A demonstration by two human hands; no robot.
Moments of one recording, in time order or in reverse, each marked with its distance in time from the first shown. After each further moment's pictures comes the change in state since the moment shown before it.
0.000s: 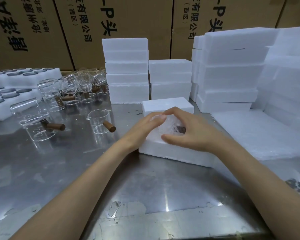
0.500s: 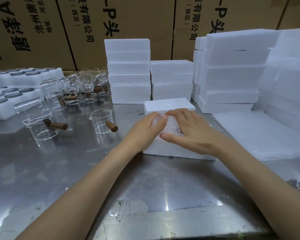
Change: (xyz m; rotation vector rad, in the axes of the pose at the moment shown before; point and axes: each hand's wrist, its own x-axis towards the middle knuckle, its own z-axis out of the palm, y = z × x) left_hand 0.005 -0.005 0.004 0.344 0.179 0.040; right_hand 0.004 0.005 0.008 -0.245 -0.055 -0.008
